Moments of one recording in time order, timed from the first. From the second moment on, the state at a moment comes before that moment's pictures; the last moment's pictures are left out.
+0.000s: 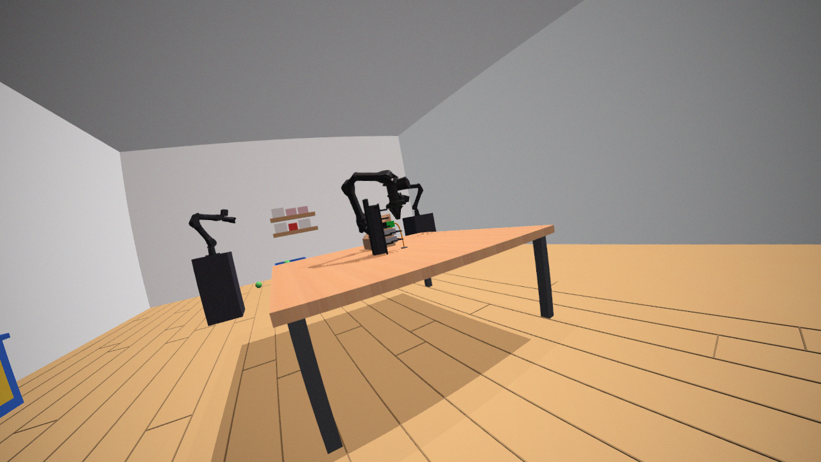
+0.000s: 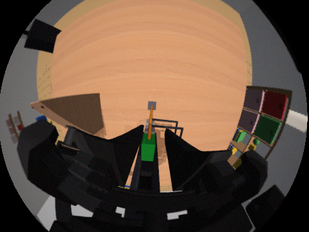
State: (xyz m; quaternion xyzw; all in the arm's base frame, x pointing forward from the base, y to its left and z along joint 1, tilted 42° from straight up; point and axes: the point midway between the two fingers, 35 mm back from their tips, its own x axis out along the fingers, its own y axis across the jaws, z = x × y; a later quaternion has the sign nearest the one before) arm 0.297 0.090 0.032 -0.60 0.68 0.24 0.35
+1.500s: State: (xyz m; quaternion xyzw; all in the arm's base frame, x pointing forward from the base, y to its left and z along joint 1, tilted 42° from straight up) arm 0.286 0.057 0.056 -0.61 0.67 0.26 0.32
